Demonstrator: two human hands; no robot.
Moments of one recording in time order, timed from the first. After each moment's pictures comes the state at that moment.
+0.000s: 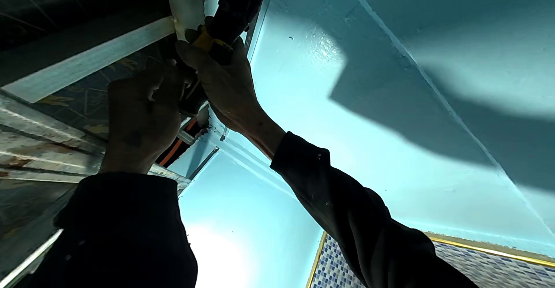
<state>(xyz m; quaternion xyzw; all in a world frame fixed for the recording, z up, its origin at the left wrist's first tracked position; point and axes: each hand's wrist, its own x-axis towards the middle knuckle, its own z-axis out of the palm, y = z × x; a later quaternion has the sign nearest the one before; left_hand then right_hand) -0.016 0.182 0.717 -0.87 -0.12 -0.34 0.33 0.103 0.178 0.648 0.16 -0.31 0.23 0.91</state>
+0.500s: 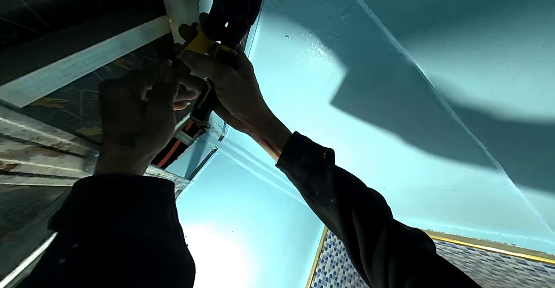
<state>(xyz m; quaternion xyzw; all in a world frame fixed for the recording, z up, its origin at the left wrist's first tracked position) -0.014 0.184 0.716 -0.89 -0.13 -0.35 0.25 0.111 0.182 0.635 0.28 -0.34 0.30 0.84</state>
